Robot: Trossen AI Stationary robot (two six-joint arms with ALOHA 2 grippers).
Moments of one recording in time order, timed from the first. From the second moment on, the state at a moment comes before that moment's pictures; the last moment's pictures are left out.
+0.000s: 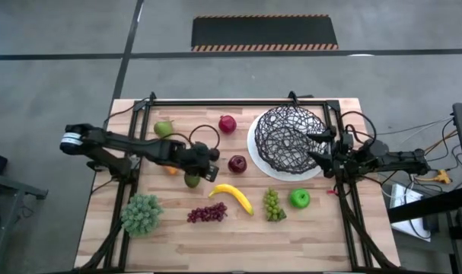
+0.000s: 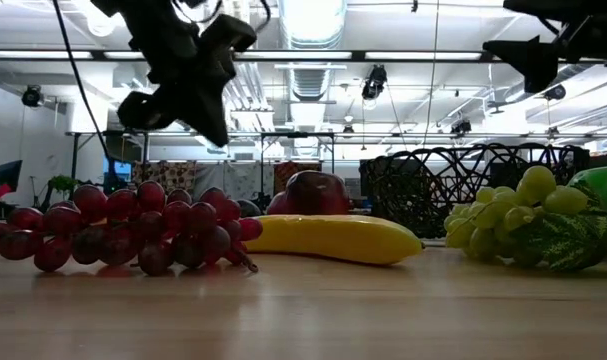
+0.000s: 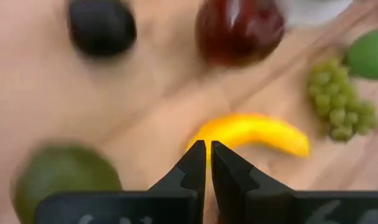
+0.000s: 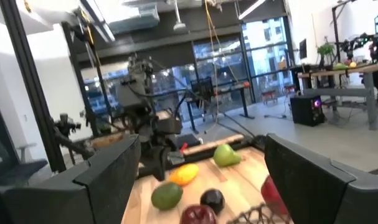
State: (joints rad) left arm -0.06 1.40 0.99 -0.57 -0.07 -1.15; right arm 0.07 0.03 0.17 0.08 0.25 0.15
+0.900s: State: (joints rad) left arm 0.07 1.62 1.34 -0.87 0.03 -0.02; right arm 0.07 0.03 0.18 0.06 0.25 0.14
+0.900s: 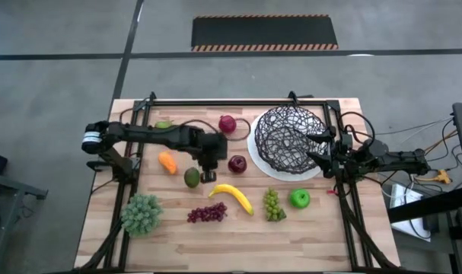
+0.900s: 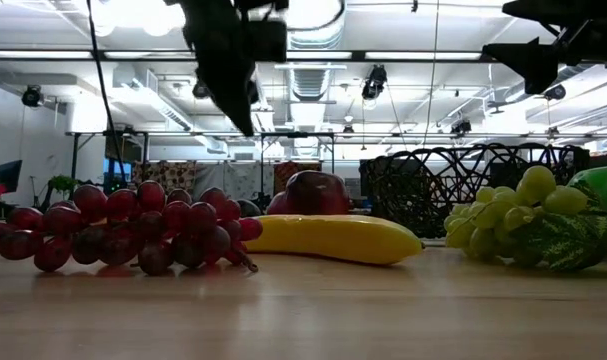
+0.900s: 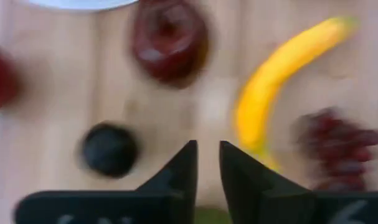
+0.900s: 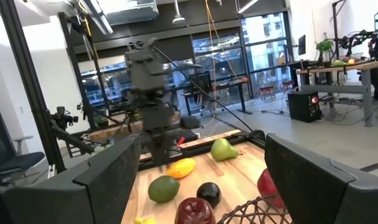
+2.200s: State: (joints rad) left arm 0.13 1.67 1.08 -0.57 -0.20 0.22; right arm 0.07 0.04 0.18 0.03 0.25 0.13
